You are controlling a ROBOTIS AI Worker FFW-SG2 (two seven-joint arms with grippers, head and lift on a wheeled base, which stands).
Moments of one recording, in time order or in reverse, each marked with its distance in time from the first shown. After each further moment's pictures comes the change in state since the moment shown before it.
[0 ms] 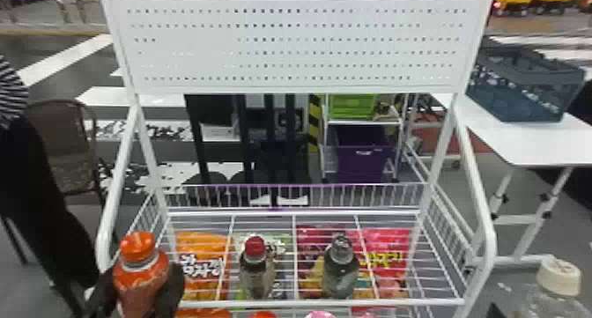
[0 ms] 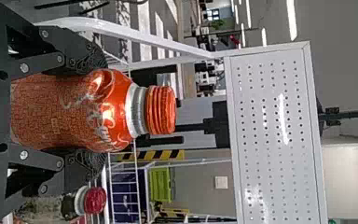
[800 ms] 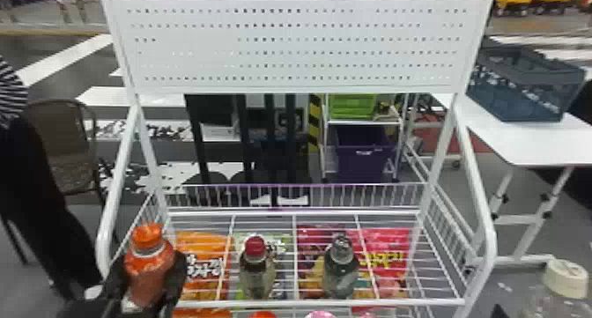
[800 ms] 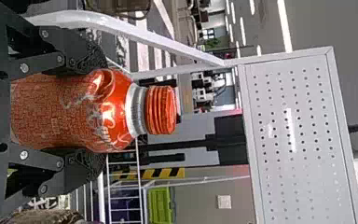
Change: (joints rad) left arm -0.180 0.002 -0.047 0.191 -0.005 -0.011 0.078; right arm 0.022 0.000 -0.003 -0.010 0.001 -0.024 0.000
